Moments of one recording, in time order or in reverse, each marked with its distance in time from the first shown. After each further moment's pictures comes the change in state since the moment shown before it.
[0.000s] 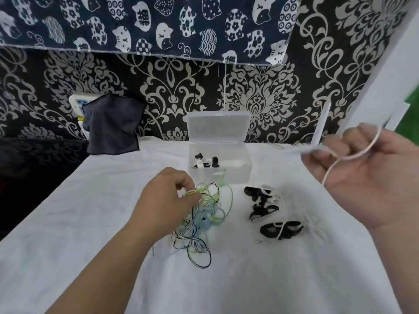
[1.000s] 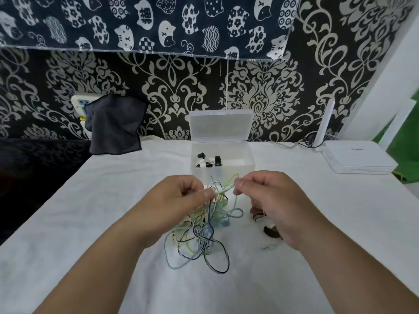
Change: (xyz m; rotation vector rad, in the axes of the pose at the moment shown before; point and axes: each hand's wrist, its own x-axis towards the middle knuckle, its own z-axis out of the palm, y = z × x) left_hand -0.005 0.013 -0.014 -0.511 -0.368 -0.138; right_hand -0.007 0.091 0.025 -1.044 -0.102 0.100
